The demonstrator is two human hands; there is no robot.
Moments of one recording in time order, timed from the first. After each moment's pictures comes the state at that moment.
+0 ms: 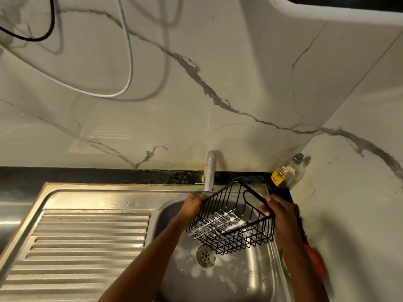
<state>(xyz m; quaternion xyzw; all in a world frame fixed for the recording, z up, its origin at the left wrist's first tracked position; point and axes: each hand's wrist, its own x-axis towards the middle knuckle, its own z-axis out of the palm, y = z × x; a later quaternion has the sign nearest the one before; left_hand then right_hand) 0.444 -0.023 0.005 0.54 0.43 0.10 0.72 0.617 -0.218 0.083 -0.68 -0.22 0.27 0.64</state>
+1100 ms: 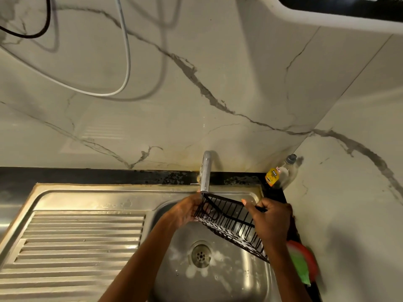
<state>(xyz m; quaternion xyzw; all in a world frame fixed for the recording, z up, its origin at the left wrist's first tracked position) 0.430 -0.021 0.017 0.44 0.42 0.03 0.79 0.579 -0.210 0.109 -0.86 -0.30 0.01 0.42</state>
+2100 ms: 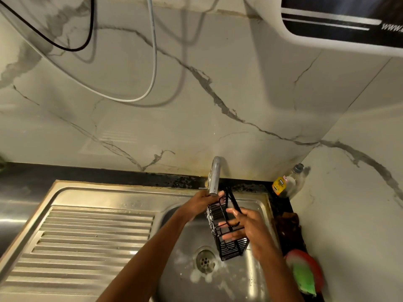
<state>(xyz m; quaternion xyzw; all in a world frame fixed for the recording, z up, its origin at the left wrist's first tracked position) 0.437 -0.018 0.051 0.63 0.31 0.09 0.71 0.538 -0.191 0.112 -0.70 -0.20 0.48 0.49</state>
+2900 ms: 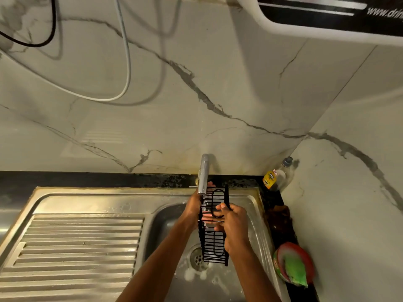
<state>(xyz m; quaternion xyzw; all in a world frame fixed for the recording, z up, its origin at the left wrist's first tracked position) 0.463 -0.046 0.048 0.33 0.39 0.18 0.84 0.510 -0.159 0.100 -0.73 -0.02 0.36 0.59</state>
